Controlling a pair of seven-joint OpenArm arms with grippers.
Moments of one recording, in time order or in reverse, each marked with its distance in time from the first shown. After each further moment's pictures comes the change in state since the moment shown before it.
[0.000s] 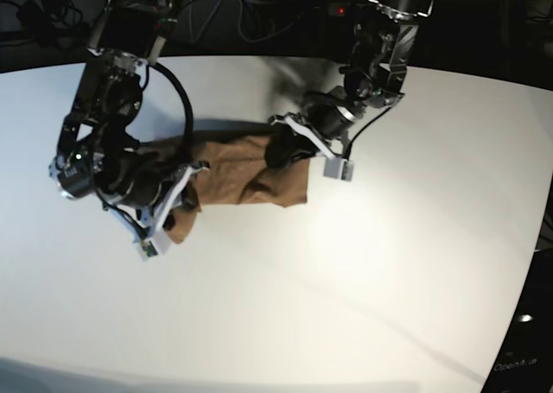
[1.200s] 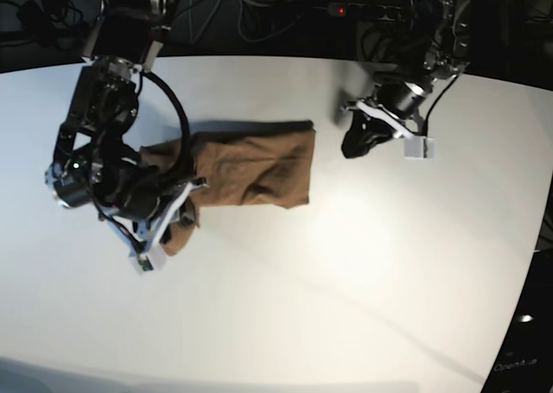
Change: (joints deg) left arm 12.2 -9.8 -9.7 16.9 -8.2 2.1 1.9; right arm 1.2 1.5 -3.7 3.0 0.1 -6.1 0.1
